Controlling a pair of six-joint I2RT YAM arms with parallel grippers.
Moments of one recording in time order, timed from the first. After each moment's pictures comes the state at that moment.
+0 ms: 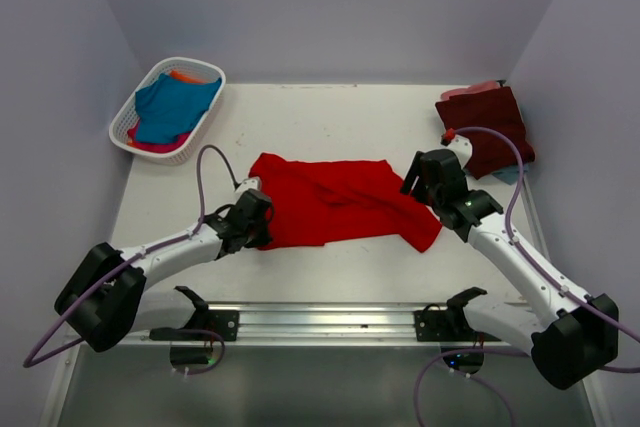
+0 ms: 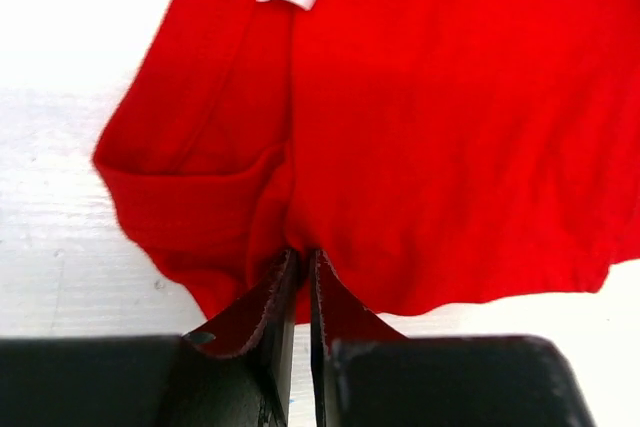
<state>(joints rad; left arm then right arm) -0.63 1.25 0.52 -0.29 -0.22 -0.75 0.43 1.05 0.82 -0.51 0.40 0.65</state>
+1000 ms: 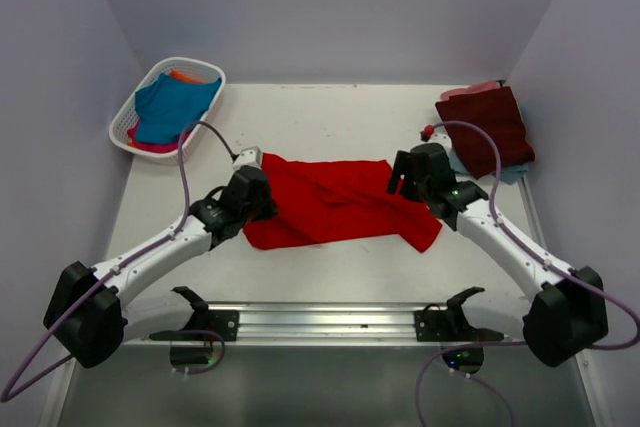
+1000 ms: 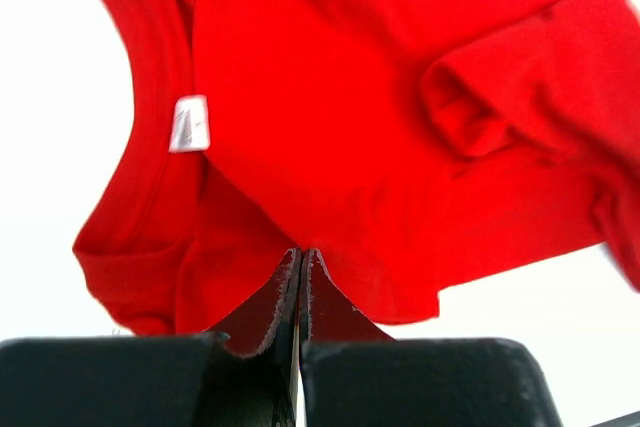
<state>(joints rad) -0.63 1.15 0.69 -0.33 -0.23 -0.72 0.43 1.13 0.83 -0.44 0.29 0.58</state>
